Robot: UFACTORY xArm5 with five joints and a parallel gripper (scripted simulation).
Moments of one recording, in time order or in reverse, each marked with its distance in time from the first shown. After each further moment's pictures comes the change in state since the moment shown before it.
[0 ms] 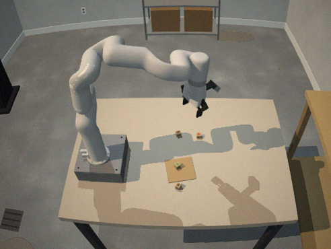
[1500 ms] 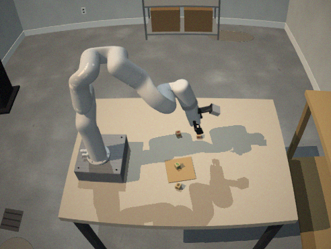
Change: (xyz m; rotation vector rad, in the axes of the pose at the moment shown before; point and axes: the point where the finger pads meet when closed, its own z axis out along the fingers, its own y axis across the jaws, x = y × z) arm 0.057 0.012 0.131 -0.076 0.442 0.664
